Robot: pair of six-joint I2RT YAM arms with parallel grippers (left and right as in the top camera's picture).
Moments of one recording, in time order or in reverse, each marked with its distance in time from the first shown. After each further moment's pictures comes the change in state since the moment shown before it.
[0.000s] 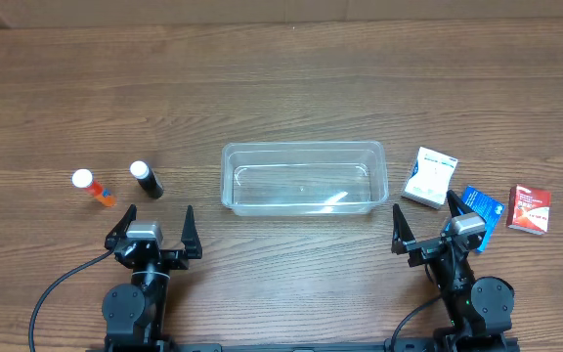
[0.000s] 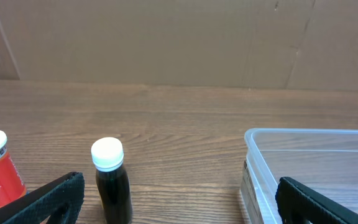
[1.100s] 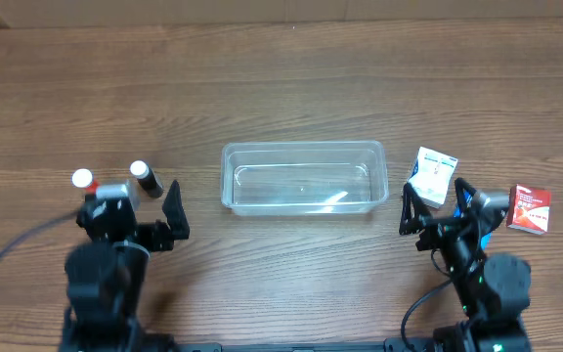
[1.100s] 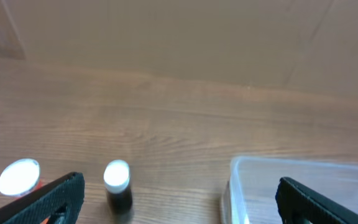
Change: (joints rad) left arm 0.000 0.461 0.565 -0.338 -0.023 -0.084; right arm 0.000 0.319 0.268 -0.071 0.055 0.217
